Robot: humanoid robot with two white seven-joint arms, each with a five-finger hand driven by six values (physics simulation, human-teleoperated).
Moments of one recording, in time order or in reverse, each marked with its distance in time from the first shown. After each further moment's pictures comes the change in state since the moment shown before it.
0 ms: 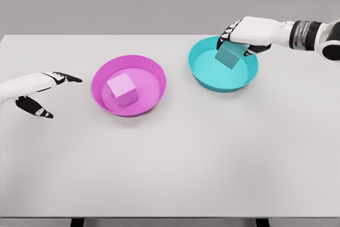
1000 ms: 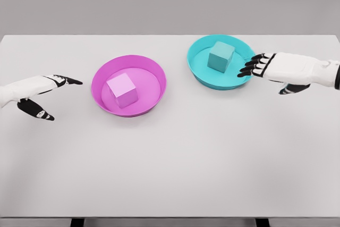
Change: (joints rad) left arm 0.006 -0.020 0.003 0.030 -0.011 0.000 -0.003; right arm 0.193 -0.376 -0.074 -0.402 -0.002 0.000 -0.016
